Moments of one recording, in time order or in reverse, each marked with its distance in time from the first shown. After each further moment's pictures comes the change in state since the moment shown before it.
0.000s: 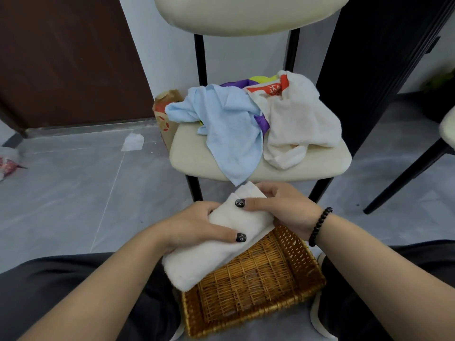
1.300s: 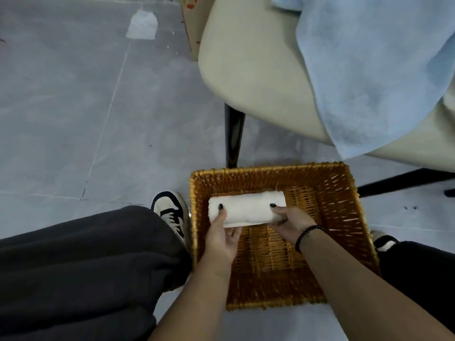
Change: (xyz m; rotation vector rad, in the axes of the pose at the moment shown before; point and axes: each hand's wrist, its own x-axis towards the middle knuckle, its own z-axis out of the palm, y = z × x) left_hand 0.153 -0.241 0.076 -1.778 0.882 -0.558; right_hand 0.171 0.243 0.027 0.692 0.326 0.789
